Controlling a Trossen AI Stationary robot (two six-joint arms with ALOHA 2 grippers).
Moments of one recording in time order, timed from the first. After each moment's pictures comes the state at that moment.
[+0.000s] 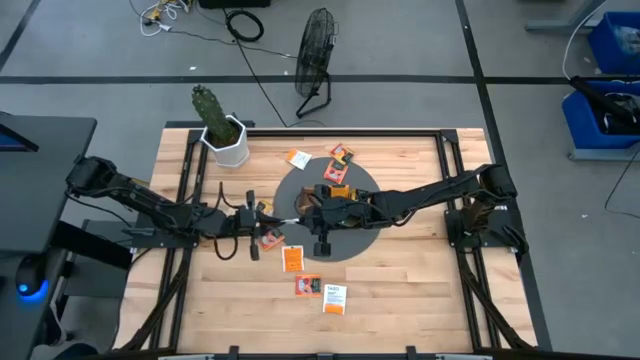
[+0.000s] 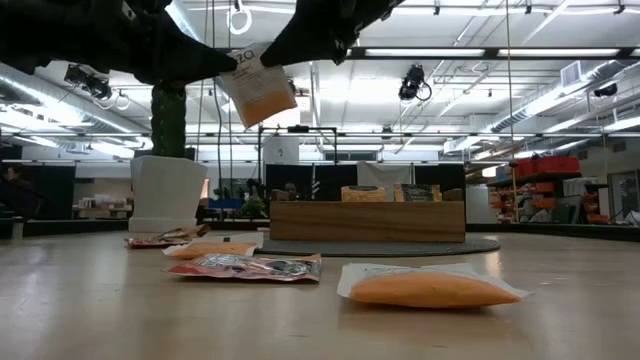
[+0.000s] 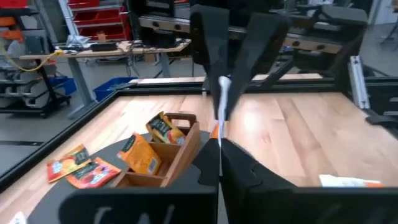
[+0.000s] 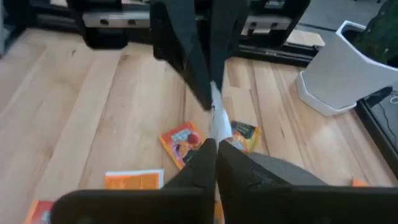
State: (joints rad) left arm -0.31 1.10 0.30 0.71 -0.48 0.01; right arm 0.16 1.78 1.36 -0.14 0.22 -0.07
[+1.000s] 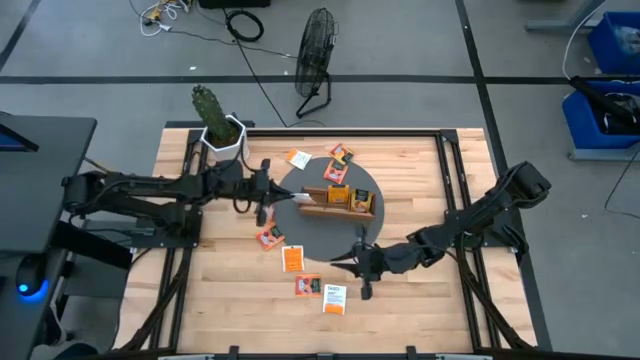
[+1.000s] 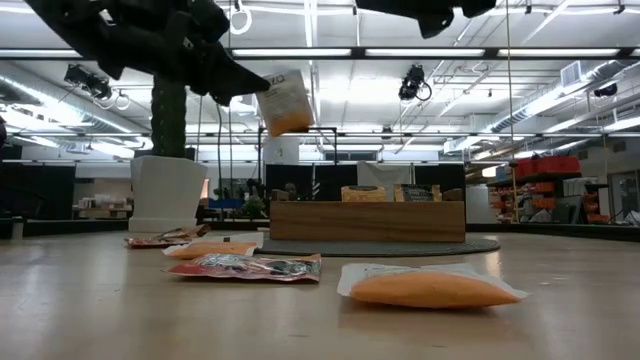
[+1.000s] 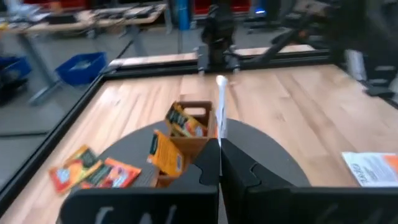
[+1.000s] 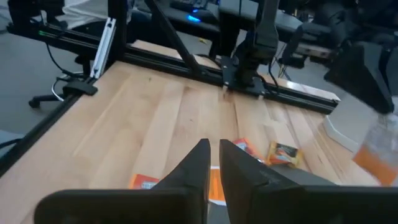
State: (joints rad) left arm 0.23 1.11 0.50 0.38 0.22 0.14; right arm 0.49 1.54 0.82 0.43 0.46 -0.11
